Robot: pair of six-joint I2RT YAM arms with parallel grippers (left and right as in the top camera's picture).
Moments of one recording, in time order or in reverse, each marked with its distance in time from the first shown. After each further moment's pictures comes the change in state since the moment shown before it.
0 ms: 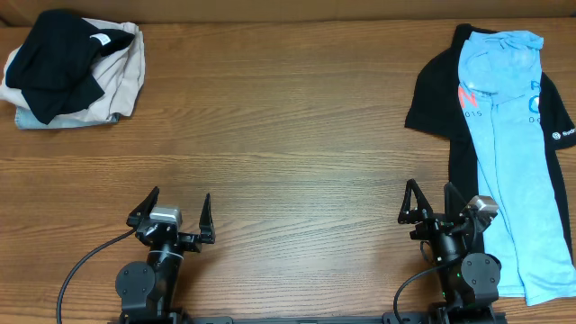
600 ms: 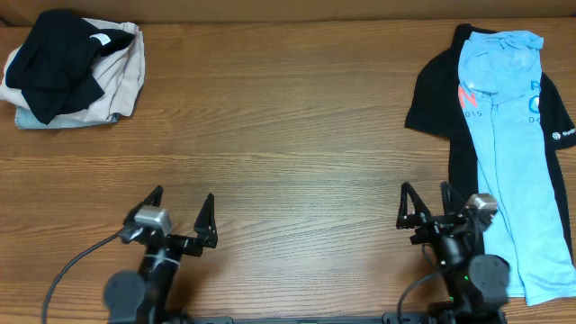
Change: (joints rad) left arm 0.000 0.003 0.205 -0.120 0.100 -0.198; right arm 0.000 0.010 0.162 -0.126 -0.098 -0.064
